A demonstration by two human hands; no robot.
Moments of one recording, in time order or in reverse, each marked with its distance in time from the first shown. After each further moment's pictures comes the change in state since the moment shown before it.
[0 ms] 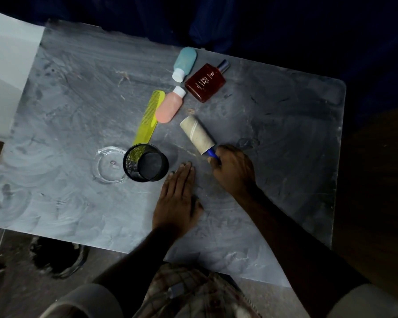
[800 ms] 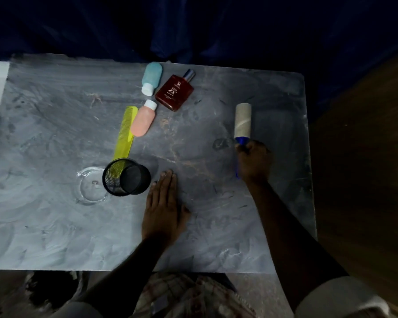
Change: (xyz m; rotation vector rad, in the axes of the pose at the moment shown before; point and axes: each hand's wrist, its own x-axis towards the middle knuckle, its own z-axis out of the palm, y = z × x) left_hand -0.004 -0.003 -0.001 0.034 -0.016 0.042; right_hand -0.004 0.068 -0.039 0.212 0.241 0.653
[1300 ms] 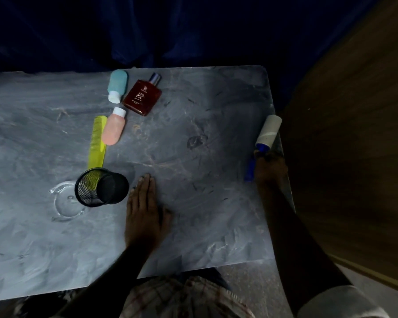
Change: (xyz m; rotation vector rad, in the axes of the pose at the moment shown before) left_hand -0.001 0.000 0.003 -0.030 0.011 -0.029; right_hand -0.011 0.080 -0.055 0.219 0.129 0.390
